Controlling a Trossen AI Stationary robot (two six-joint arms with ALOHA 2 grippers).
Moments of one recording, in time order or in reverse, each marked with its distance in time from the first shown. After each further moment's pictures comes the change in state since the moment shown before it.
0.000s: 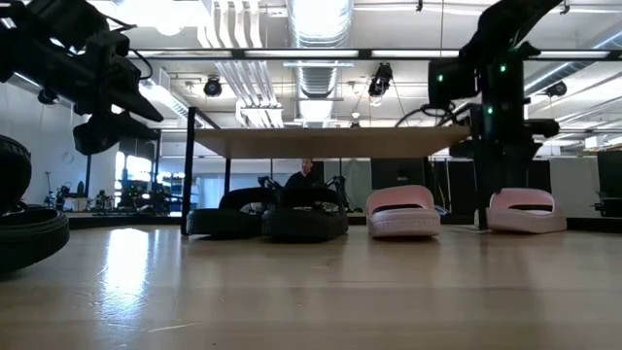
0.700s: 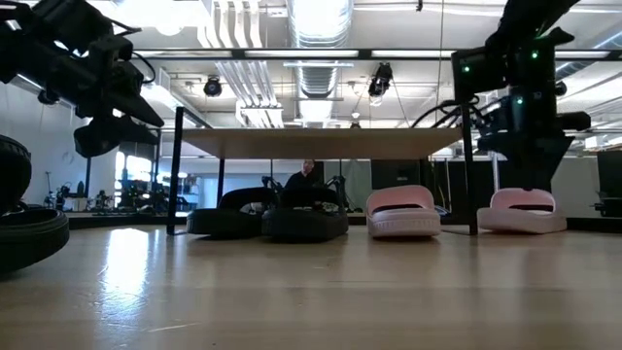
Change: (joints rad) left arm 0.000 0.033 0.000 0.002 0.000 0.003; right arm 0.038 -0.153 -0.079 -0.106 -0.076 0.042
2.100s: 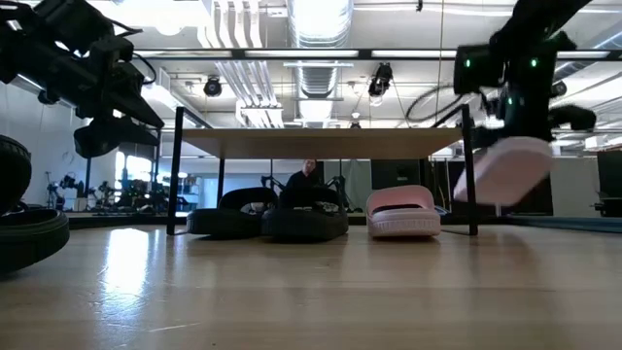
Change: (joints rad) left arm 0.000 0.007 0.000 0.000 0.001 -0.002; right arm -0.060 -0.057 -0.040 0.124 0.293 0.304
